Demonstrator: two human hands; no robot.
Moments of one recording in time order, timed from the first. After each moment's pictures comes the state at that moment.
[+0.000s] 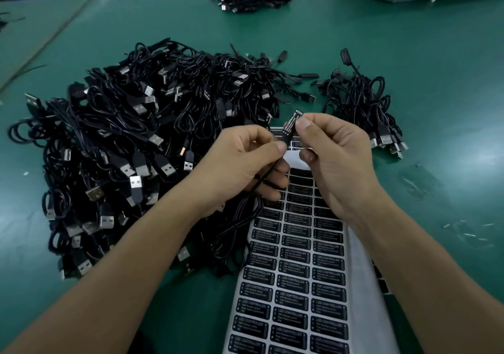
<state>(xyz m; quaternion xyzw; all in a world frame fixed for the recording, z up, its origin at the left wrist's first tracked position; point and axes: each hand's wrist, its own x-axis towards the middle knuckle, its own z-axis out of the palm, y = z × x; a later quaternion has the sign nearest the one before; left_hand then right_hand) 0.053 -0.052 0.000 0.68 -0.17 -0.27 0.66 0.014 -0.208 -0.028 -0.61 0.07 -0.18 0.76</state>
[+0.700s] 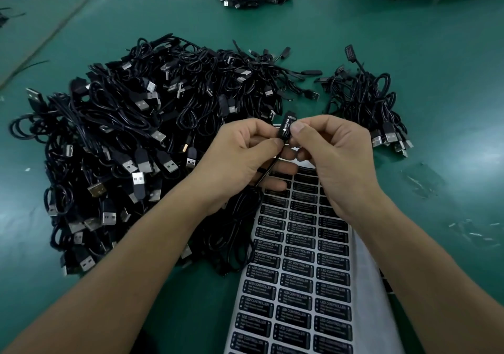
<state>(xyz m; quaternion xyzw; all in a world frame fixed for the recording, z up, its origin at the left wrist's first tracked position) 0.054 -0.052 -0.004 0.67 -0.16 -0.25 0.68 0.009 -0.203 -0.024 -0.69 0.07 -0.20 0.69</state>
